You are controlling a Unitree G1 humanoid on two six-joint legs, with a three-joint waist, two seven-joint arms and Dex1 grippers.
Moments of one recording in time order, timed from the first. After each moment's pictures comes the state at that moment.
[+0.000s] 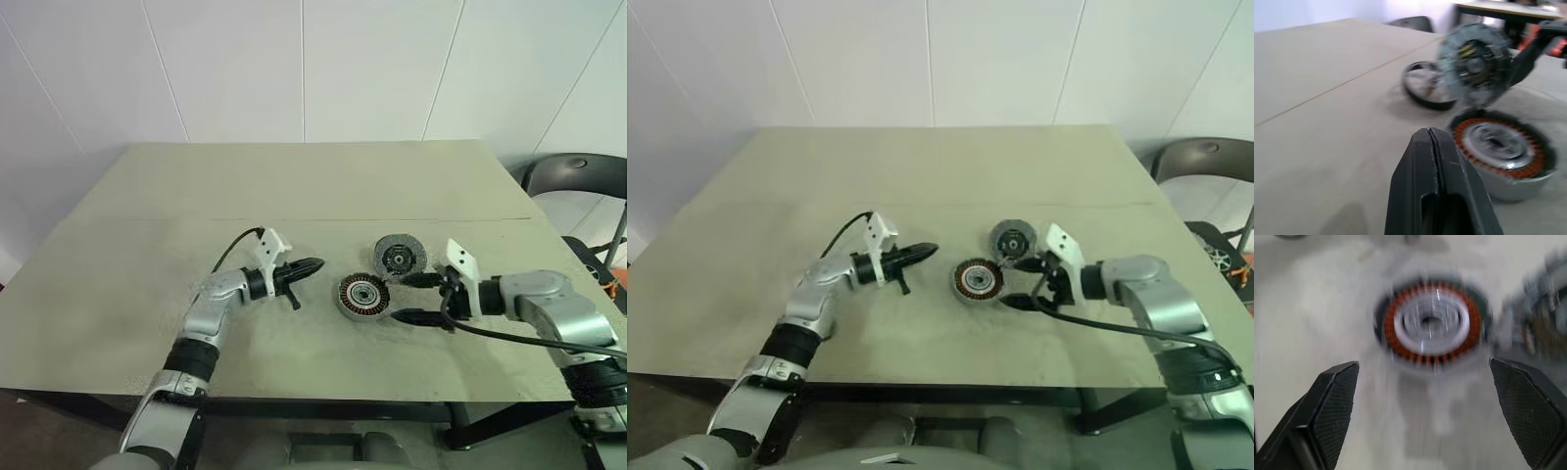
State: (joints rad) left arm -0.54 0.19 -0.16 0.47 -0.20 0.07 -1.00; right arm -0.27 -0.85 0.07 -0.04 0.35 0.61 1.17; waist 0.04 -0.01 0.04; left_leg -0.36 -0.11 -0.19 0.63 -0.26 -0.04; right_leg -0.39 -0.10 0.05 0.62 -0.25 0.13
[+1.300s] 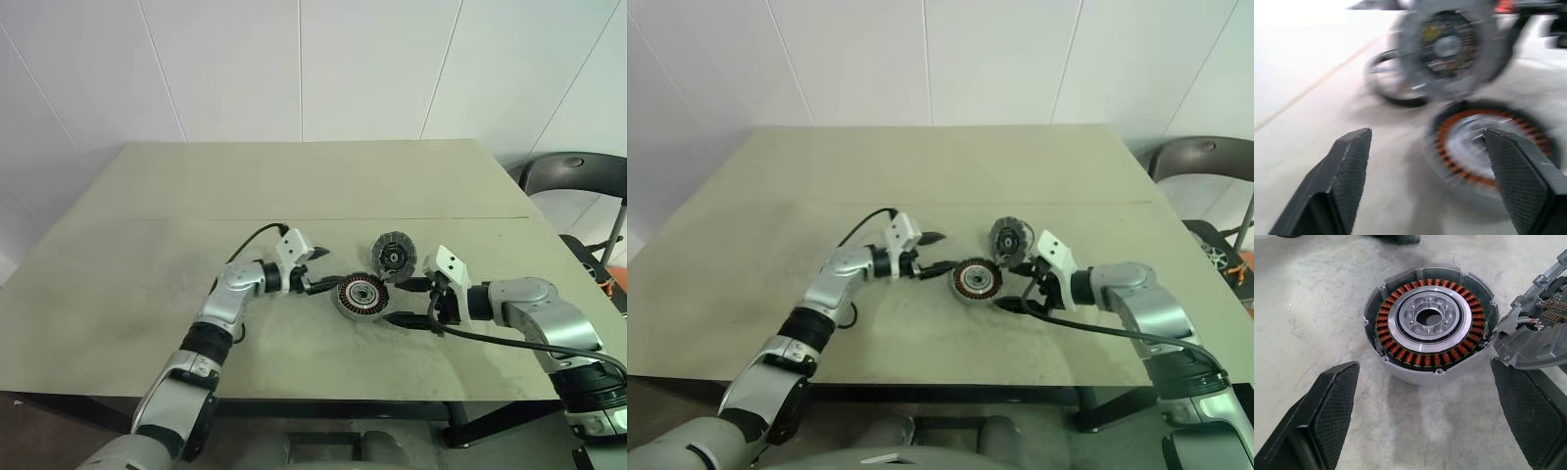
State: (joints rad) left arm -0.57 0.20 -0.14 0.59 -0.10 -0.03 -0.90; right arm -0.29 -0.77 0.10 -0.03 0.34 0.60 1.09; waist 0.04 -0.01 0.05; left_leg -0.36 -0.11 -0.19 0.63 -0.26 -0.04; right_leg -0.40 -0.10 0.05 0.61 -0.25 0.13
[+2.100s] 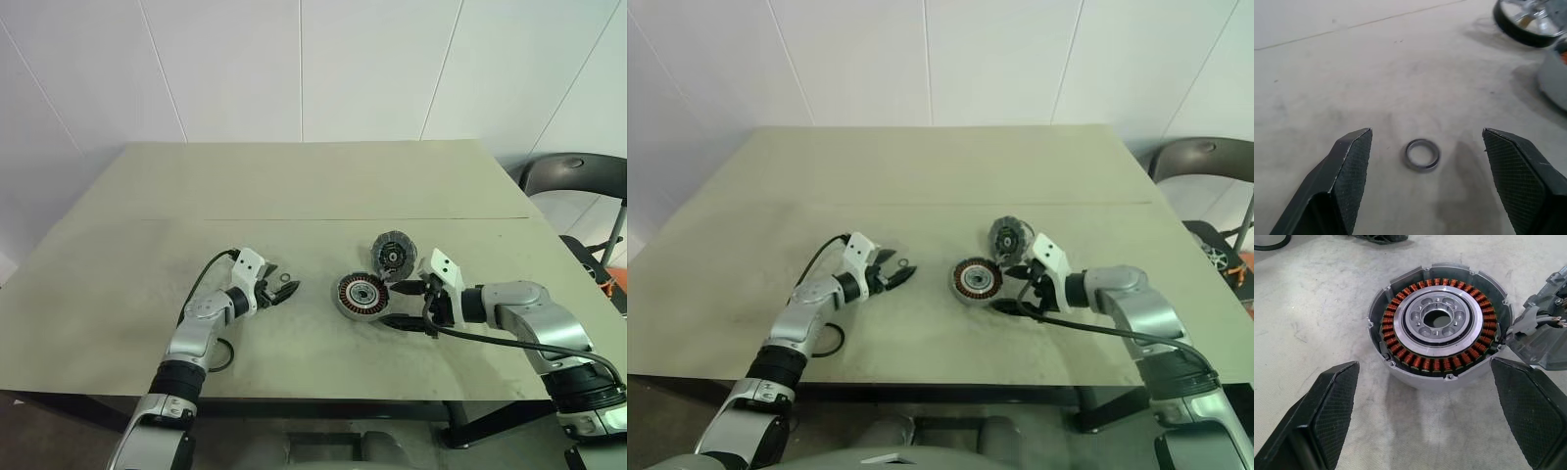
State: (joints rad) left arm -0.37 0.24 -0.06 0.42 -0.14 0.18 -0.68; right arm -0.29 -0.73 0.11 -0.01 0.33 0.60 1.09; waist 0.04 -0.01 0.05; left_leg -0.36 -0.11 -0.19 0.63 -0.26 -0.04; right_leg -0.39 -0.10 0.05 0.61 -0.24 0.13
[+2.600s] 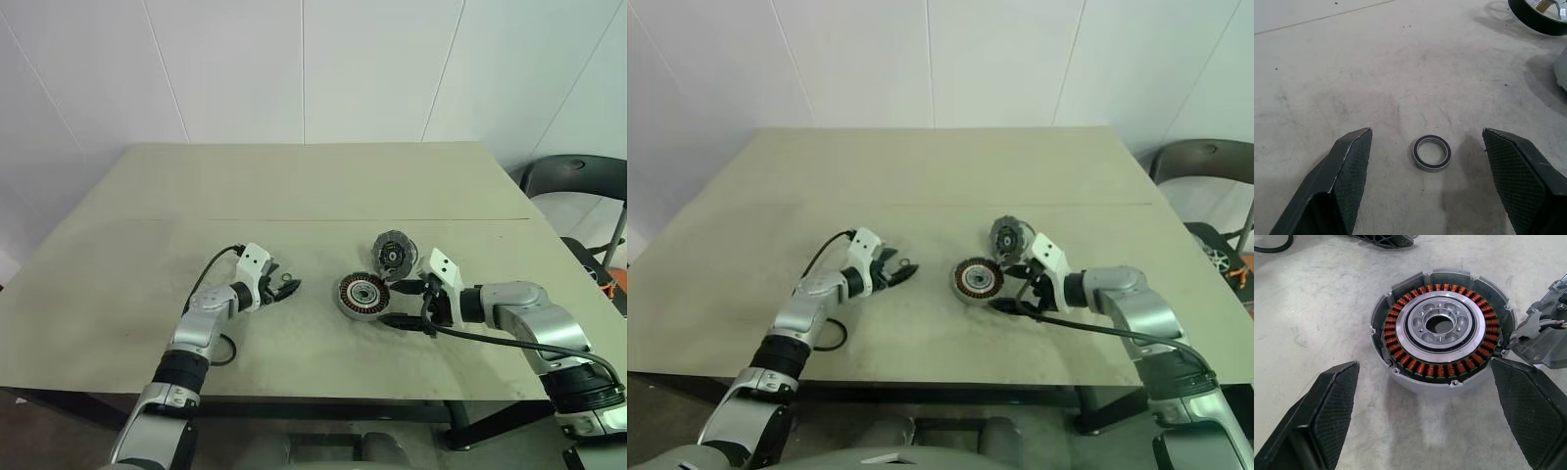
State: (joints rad) left arm -0.42 0.24 -0.08 0.43 -0.12 0.27 -0.67; right arm -0.29 -0.72 0.11 -0.01 0.33 0.60 1.08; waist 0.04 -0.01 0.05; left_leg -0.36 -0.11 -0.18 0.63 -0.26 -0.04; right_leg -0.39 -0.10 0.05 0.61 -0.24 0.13
